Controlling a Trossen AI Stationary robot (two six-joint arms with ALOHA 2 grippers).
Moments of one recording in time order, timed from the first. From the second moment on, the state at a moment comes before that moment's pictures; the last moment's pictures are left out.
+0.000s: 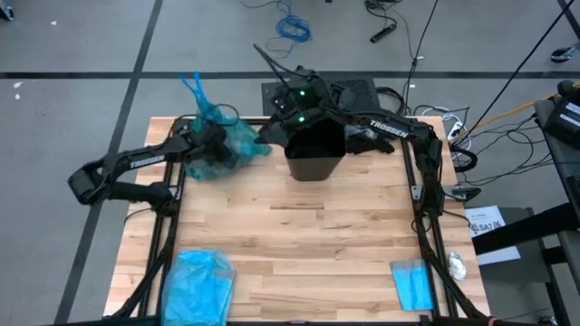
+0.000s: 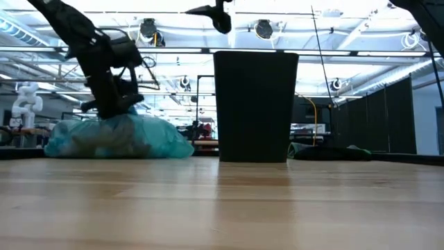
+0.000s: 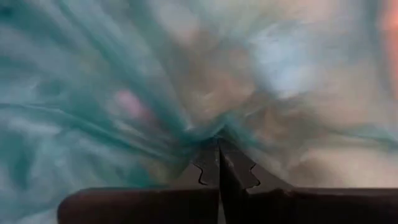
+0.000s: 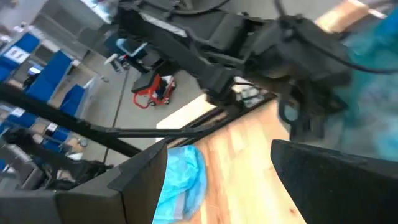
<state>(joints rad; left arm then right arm) 0.74 1.17 0.59 -0.43 -0.13 -0.28 -0.33 1.97 2.16 -0.63 -0.52 0.50</state>
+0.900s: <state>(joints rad) 0.38 0.50 0.81 -1.06 0.24 -0.54 0.06 1.83 2.16 -0.89 -0.07 0.42</state>
